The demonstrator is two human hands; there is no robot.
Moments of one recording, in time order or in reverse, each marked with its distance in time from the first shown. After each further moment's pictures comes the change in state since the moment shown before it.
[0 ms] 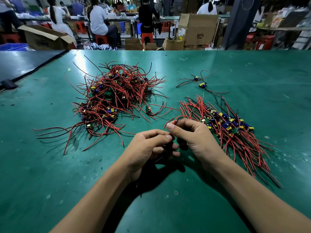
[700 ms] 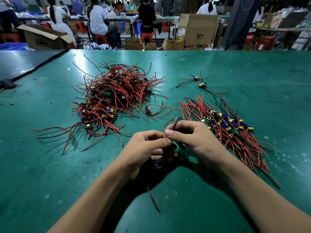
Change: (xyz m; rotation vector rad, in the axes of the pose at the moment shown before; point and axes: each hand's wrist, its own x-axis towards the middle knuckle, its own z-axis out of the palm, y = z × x) left_hand 0.000 0.000 0.000 0.073 0.033 0.018; right_hand 0.003 -0.001 -0.013 -0.136 -0.148 -0.021
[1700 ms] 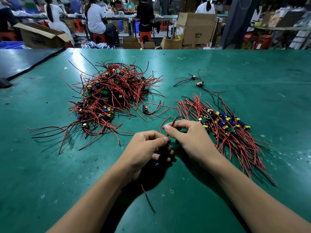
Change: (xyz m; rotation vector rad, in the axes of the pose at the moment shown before) left_hand 0.007 -0.007 0.007 0.025 0.049 0.003; right_hand 0.005 0.006 0.004 -0.355 0.260 -0.005
